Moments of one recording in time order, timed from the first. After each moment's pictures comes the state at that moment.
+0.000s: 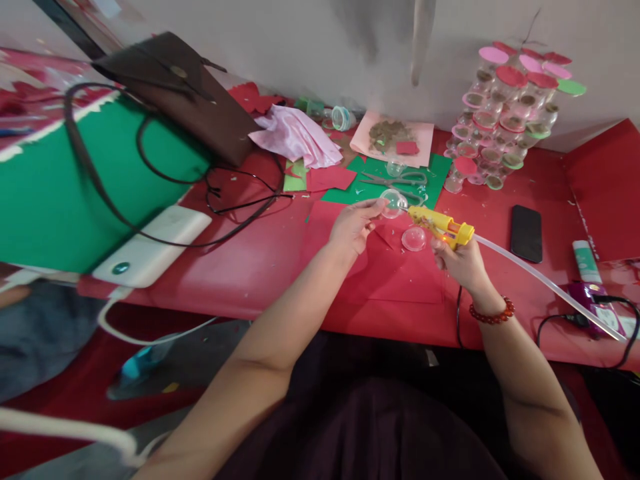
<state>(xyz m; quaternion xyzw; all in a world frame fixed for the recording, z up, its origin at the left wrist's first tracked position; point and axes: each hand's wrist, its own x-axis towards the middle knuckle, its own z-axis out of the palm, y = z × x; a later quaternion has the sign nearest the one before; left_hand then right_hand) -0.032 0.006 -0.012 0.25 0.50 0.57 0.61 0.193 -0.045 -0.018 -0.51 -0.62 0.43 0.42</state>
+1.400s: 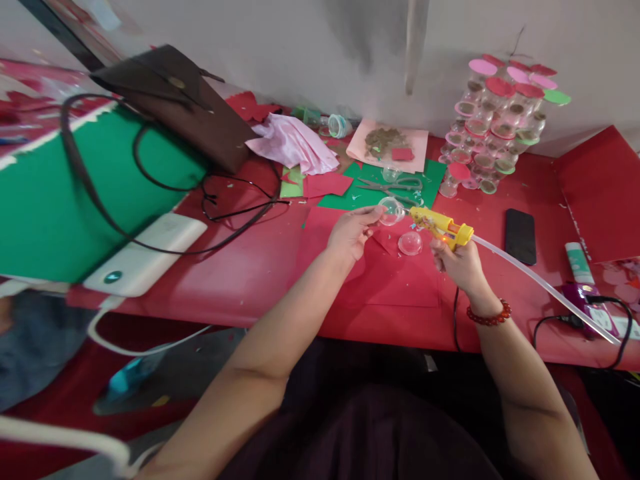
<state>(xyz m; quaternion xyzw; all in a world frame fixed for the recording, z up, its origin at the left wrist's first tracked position) -0.030 0.006 -0.017 0.25 0.50 0.56 0.61 0.195 -0.041 -0.014 -0.52 -0.61 0.41 0.43</state>
